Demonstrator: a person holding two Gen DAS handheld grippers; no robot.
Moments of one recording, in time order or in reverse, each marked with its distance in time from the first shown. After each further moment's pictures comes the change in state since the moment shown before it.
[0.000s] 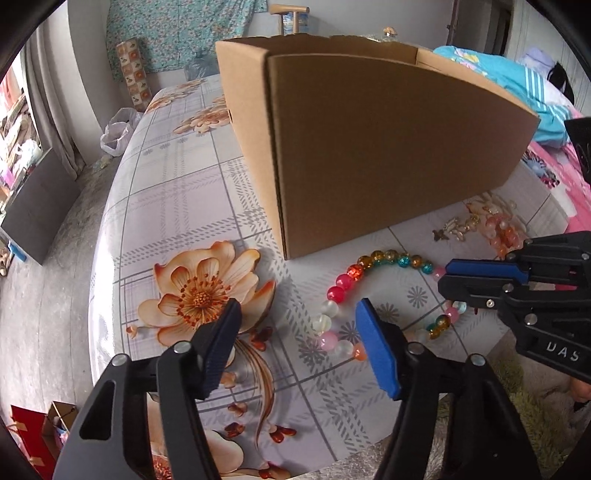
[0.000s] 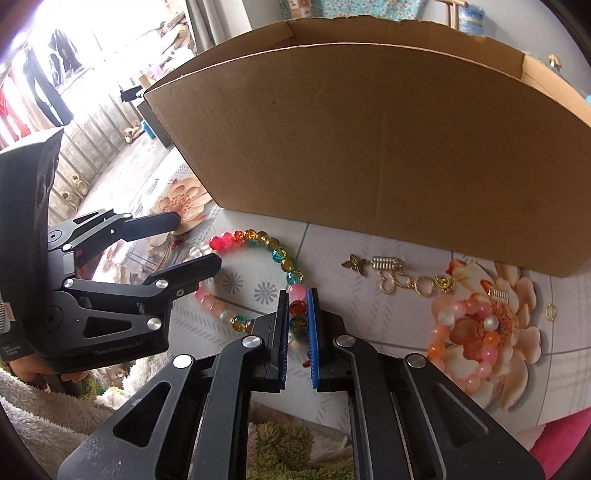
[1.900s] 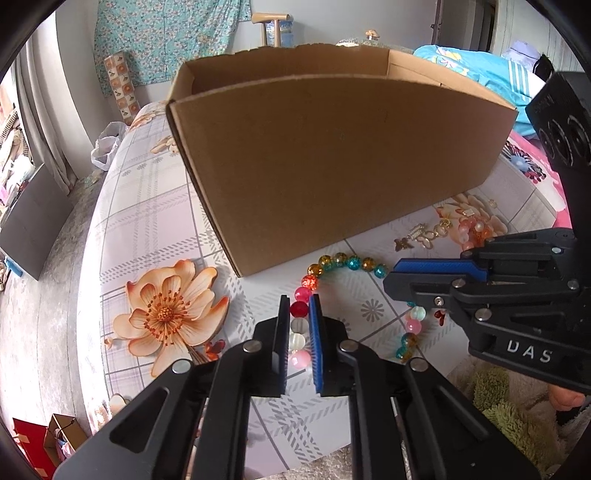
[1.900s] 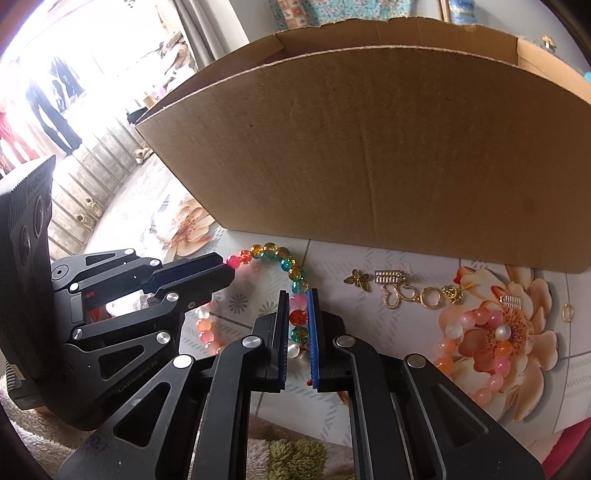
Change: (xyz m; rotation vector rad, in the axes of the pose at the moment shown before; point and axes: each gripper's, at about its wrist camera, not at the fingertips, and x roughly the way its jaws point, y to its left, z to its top) left arm -0.006 -0.019 0.004 0.037 -0.036 -0.022; right arm -0.017 -0.031 -0.004 0.057 -0.045 0.077
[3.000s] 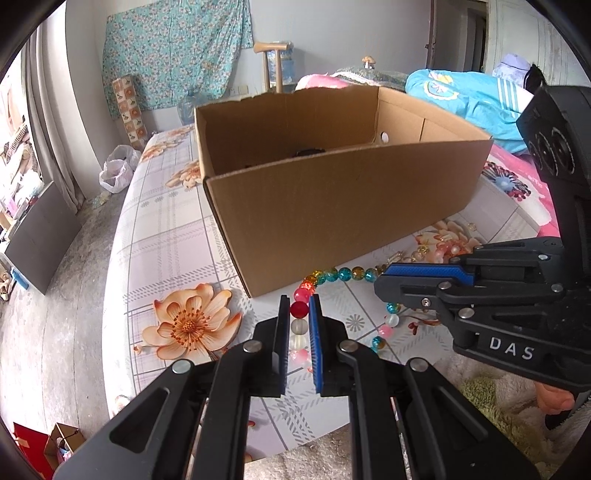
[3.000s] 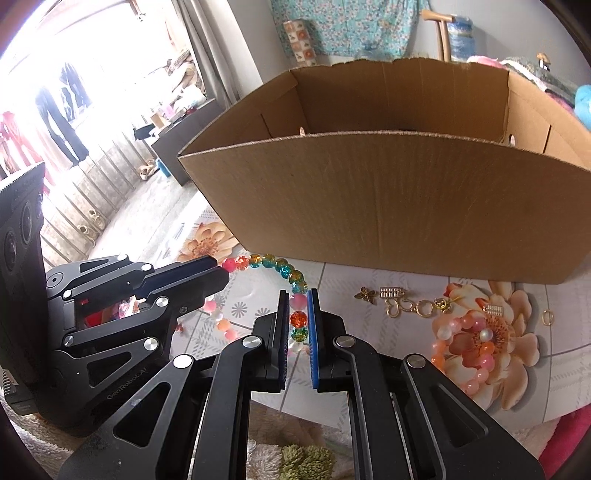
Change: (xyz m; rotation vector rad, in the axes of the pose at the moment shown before) left arm -0.047 -0.001 -0.002 0.012 -0.113 0.019; right arm -0.036 -0.001 -0.014 -0.015 -0.103 -0.004
